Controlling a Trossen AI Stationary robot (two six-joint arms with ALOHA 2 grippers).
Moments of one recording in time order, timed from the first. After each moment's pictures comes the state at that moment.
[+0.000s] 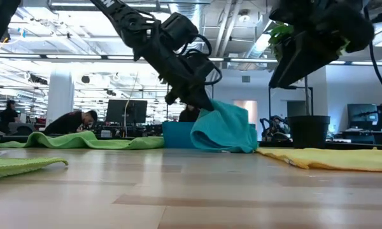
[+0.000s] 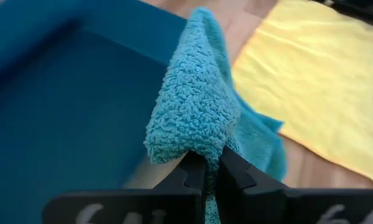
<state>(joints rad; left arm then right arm) 0.26 1.84 1.17 0.02 -0.09 -0.21 0.33 1.34 0.84 -0.49 0.37 0.13</state>
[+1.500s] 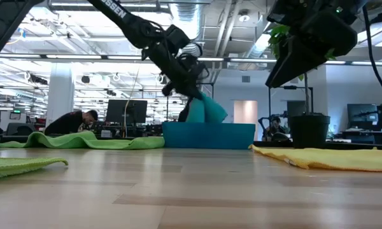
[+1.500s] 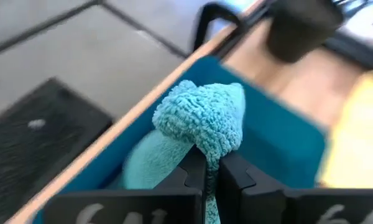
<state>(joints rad) 0.57 1.89 1.44 -0.15 0.08 -0.16 0.32 1.34 0.84 -0.49 0.45 0.17</state>
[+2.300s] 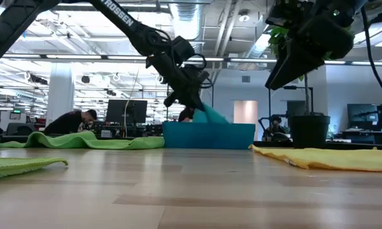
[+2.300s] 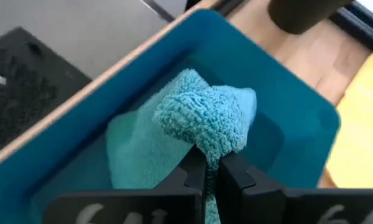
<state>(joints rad) 0.58 1.99 1.48 -0.23 0.12 -0.23 0.30 1.34 0.84 -0.50 0.45 0.16</state>
